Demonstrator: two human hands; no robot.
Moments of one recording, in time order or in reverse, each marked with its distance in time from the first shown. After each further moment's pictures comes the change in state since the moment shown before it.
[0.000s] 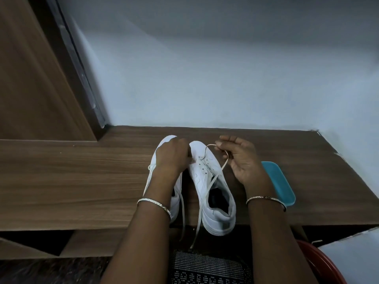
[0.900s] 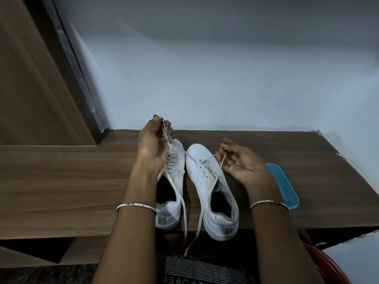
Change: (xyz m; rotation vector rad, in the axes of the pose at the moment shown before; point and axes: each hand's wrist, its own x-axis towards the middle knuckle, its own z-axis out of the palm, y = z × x) left_hand 0.014 -0.025 -0.029 -2.092 0.175 -0.217; right_hand 0.007 0.000 -0.005 0.314 0.044 0.329
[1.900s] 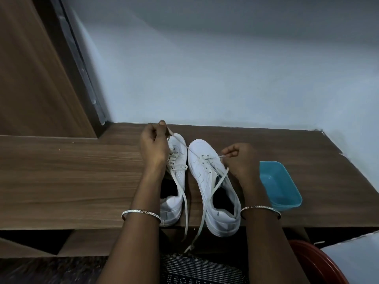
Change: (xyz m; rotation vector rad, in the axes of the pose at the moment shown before) left_hand -0.003 -0.027 -0.028 0.694 0.274 0.411; right_hand 0.008 0.024 -0.011 -1.233 0.299 -0.602
